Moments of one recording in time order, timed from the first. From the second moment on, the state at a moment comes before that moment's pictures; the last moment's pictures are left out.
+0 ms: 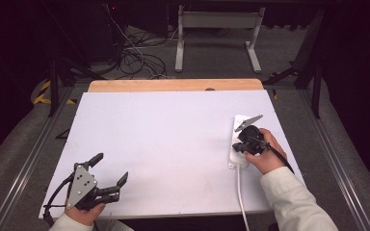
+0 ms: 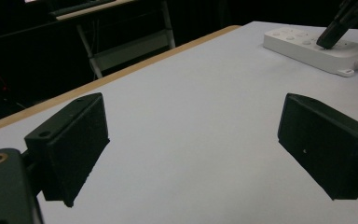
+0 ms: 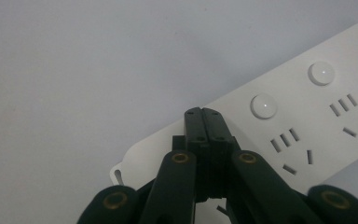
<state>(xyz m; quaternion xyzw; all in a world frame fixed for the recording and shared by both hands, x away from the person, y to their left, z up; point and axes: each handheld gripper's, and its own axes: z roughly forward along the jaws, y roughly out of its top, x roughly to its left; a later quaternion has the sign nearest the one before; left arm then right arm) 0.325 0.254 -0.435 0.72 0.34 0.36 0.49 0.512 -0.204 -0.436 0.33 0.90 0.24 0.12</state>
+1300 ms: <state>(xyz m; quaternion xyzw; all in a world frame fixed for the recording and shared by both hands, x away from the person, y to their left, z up) 0.325 0.255 -0.435 0.72 0.34 0.36 0.49 0.512 -0.210 -0.407 0.33 0.88 0.31 0.16</state>
